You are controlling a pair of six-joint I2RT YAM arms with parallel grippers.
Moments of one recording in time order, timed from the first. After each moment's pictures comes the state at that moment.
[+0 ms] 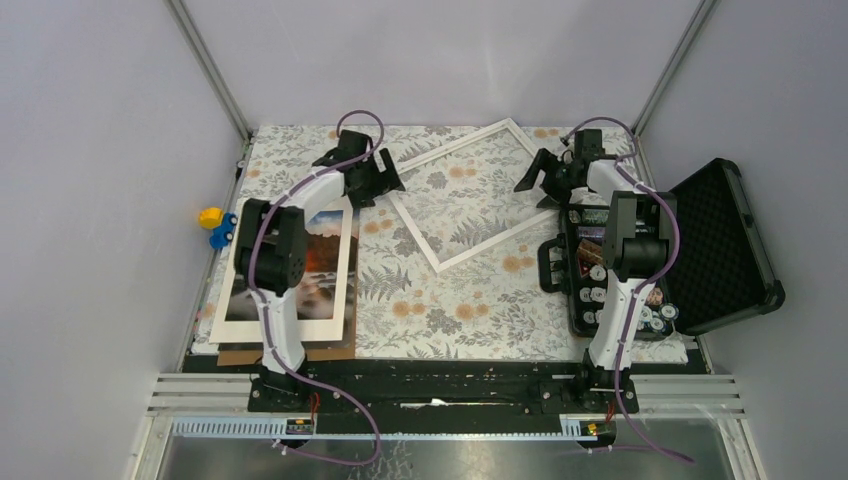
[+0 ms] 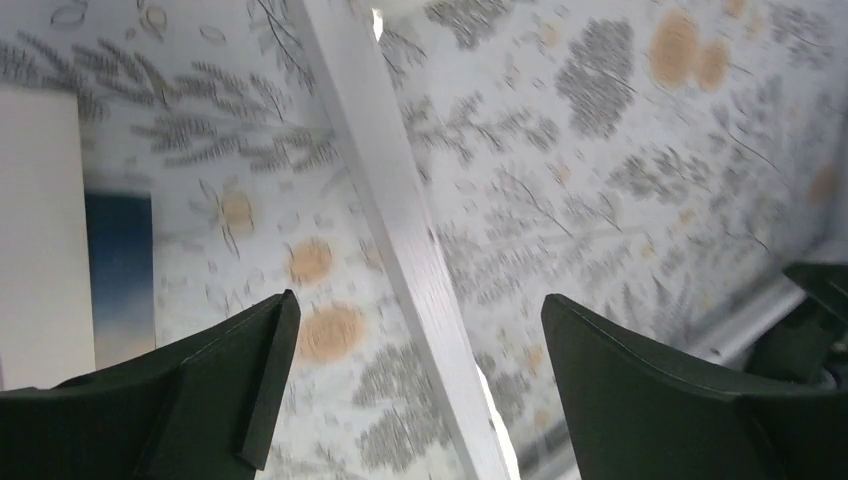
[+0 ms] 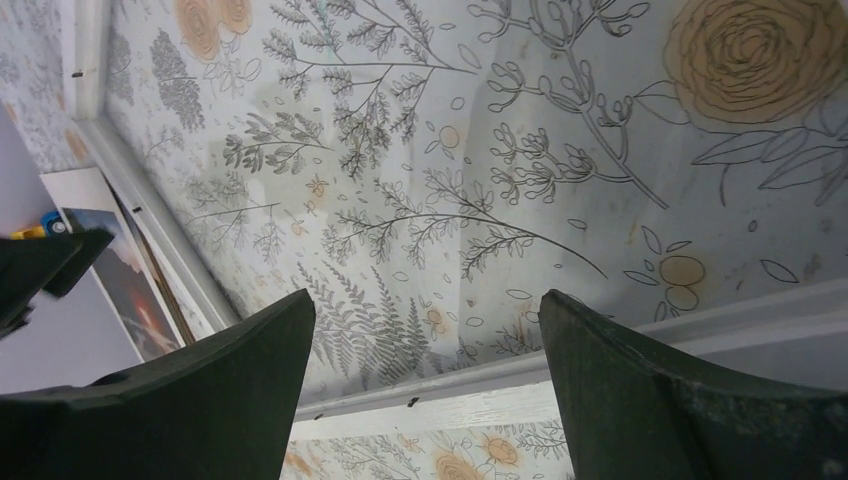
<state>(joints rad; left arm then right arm) -0.25 2.09 1.58 -0.39 0.16 -0.65 -0.04 2.13 1.57 -0.47 -0.53 0.44</state>
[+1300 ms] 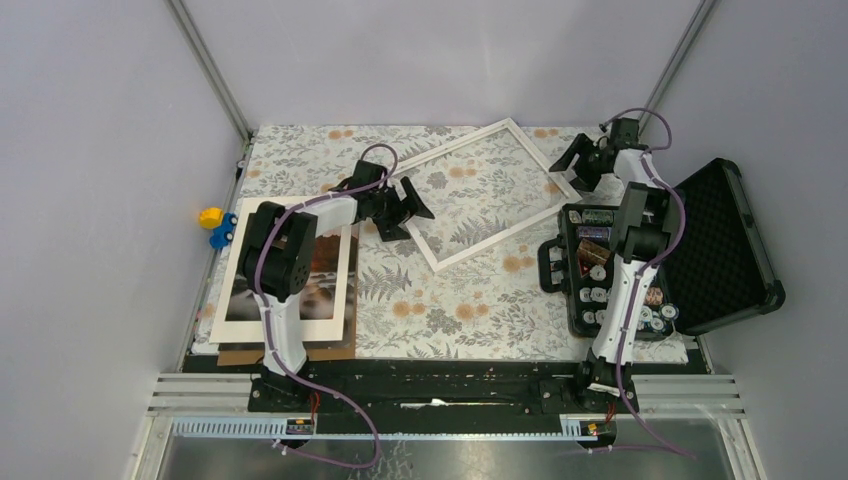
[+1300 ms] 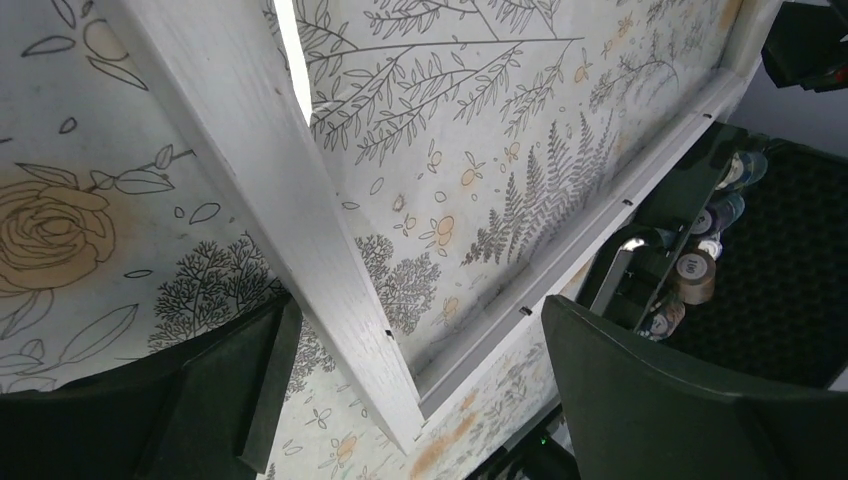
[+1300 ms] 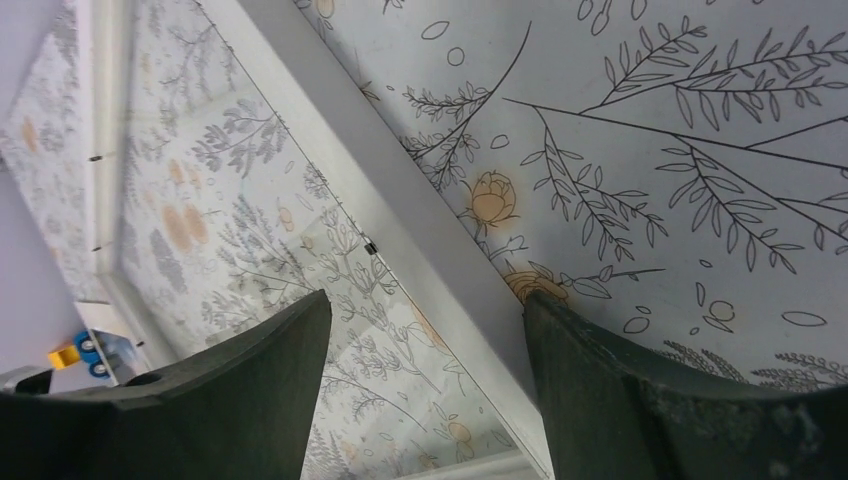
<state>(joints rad) -0.35 2.00 1.26 -0.14 0.47 -0.87 -0.20 2.43 2.00 -0.57 -0.51 0.40</state>
